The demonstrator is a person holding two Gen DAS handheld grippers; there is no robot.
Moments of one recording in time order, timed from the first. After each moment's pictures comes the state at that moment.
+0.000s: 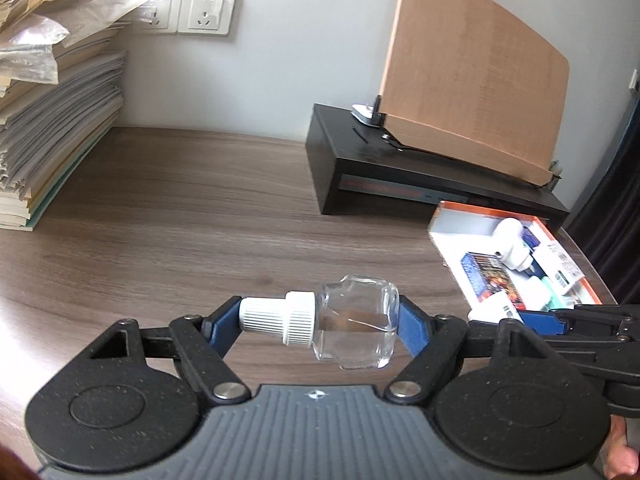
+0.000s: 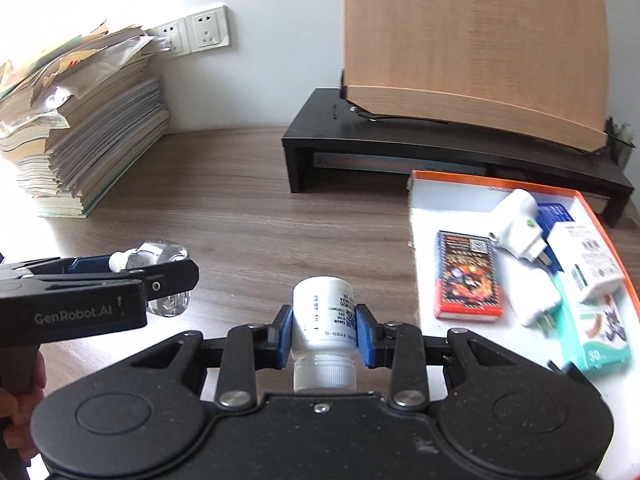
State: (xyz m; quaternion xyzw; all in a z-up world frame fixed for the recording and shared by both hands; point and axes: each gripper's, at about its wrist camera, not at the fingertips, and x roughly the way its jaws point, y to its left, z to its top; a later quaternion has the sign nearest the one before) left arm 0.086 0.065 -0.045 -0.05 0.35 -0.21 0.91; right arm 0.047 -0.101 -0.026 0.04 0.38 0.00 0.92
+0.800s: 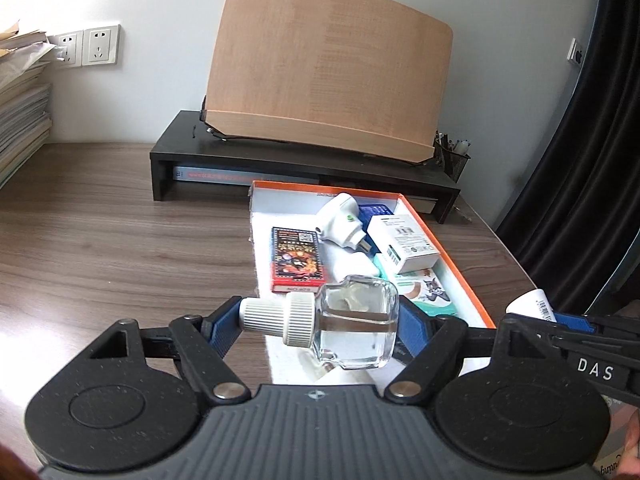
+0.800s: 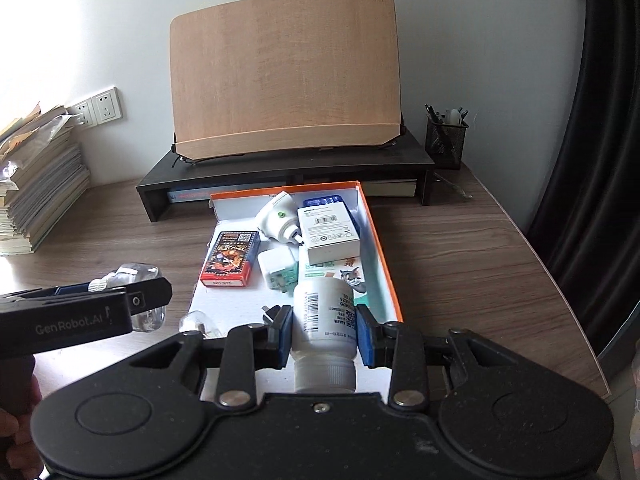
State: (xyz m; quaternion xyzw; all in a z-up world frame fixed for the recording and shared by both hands) left arm -0.019 -0.113 -0.015 -0.04 0.33 -0.22 0.92; right arm -0.095 -0.295 0.016 0.06 0.33 -0.08 0.94
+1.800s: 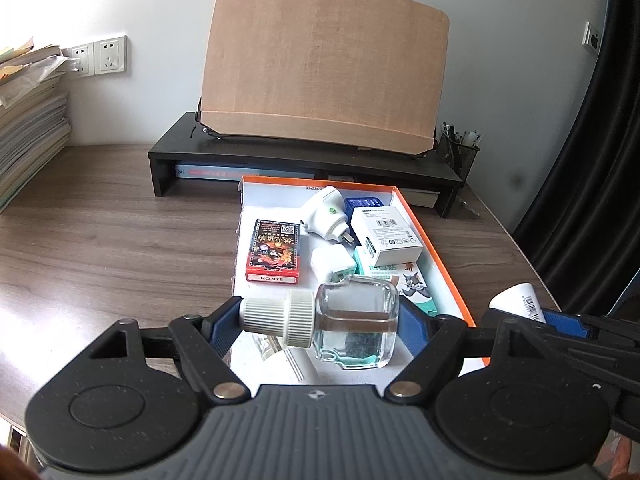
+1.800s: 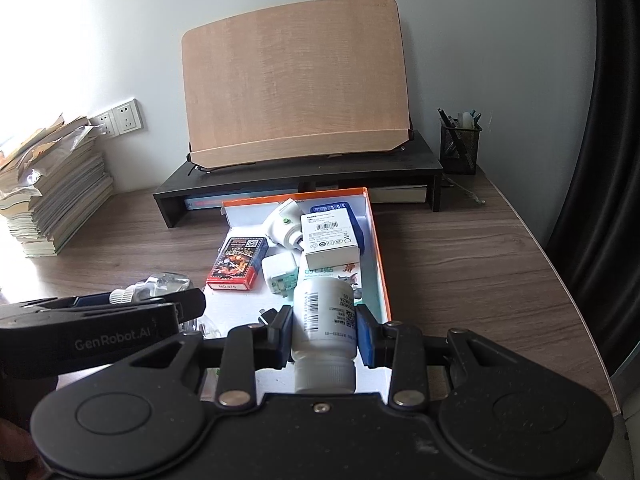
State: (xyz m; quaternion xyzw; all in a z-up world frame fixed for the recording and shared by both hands) left arm -0.048 -0.163 -0.006 -0.02 0.33 -0.16 0.93; right arm -0.106 -0.327 0.016 0.08 0.31 -0.03 0.95
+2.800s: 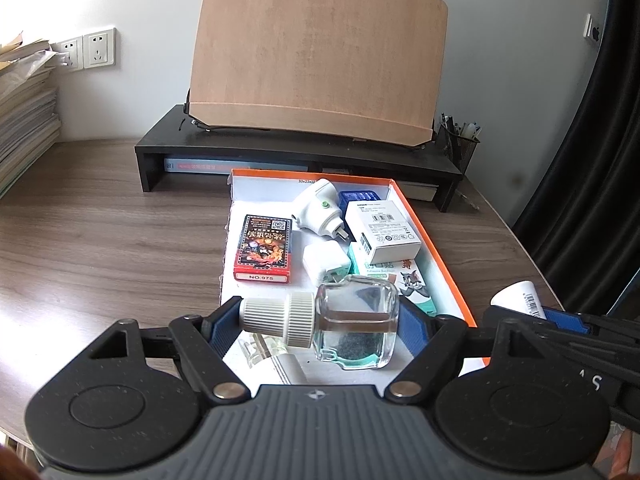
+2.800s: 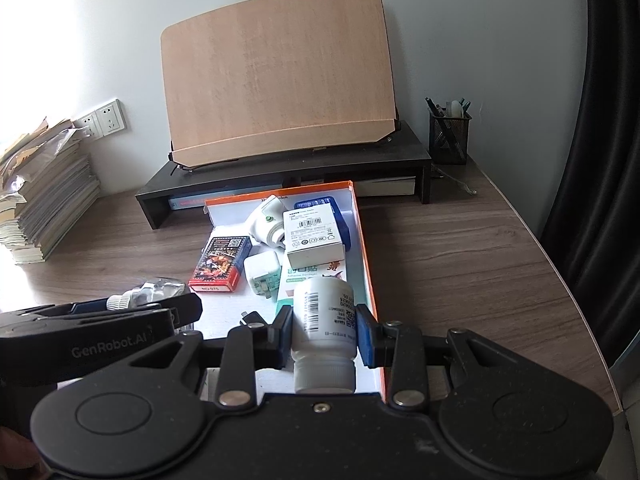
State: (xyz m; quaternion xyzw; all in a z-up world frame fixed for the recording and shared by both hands) left arm -0.035 -0.171 -0.013 -0.02 0.34 -0.17 0.92; right arm -0.093 -0.336 0.007 0.09 0.32 -0.05 0.94
